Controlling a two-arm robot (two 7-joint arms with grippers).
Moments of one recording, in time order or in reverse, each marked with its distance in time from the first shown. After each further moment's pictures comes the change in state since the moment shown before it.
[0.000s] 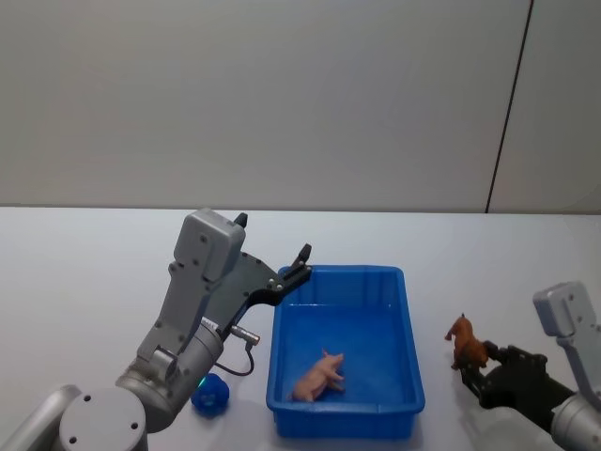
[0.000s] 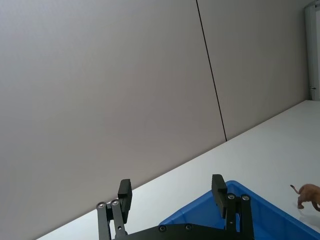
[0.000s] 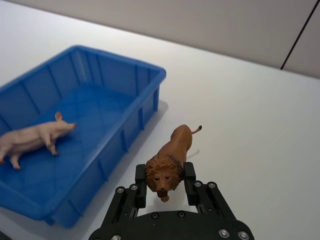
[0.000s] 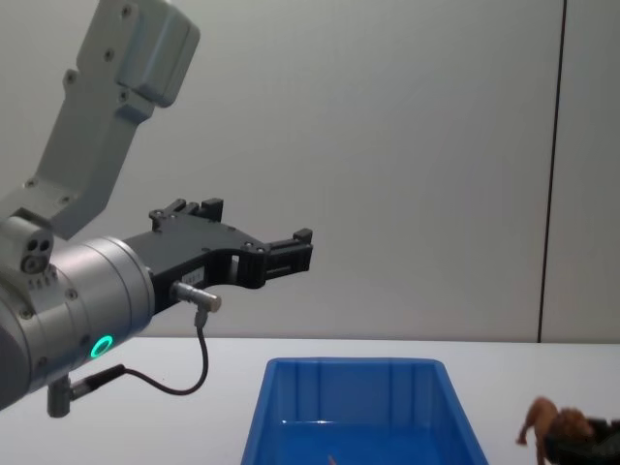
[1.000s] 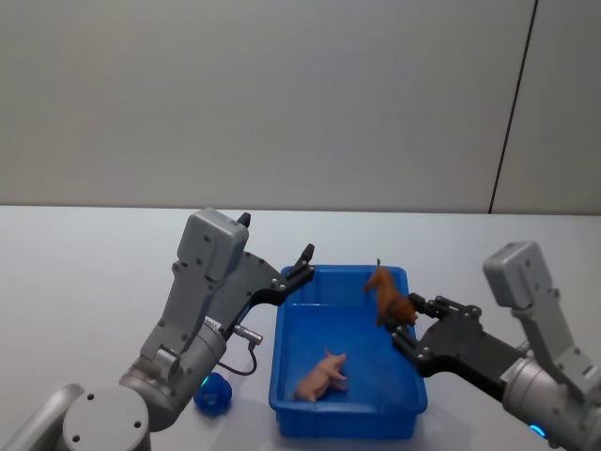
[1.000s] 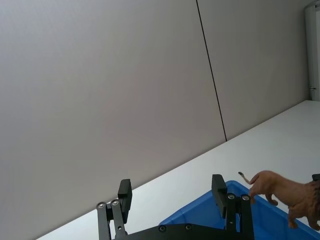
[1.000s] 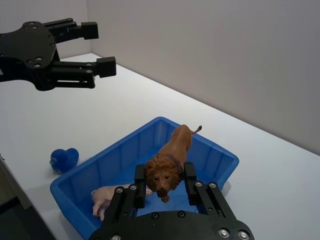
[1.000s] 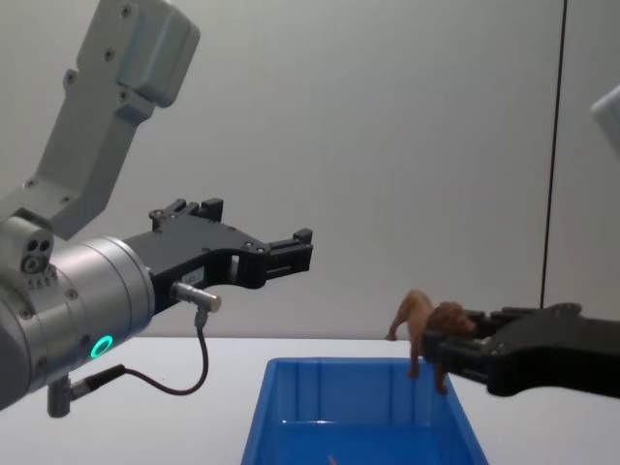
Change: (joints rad) left arm 0.000 0.000 0.000 0.000 0.000 0.000 0.000; right arm 0.045 -0.043 -0.052 -0.117 -0.072 -0.082 0.163
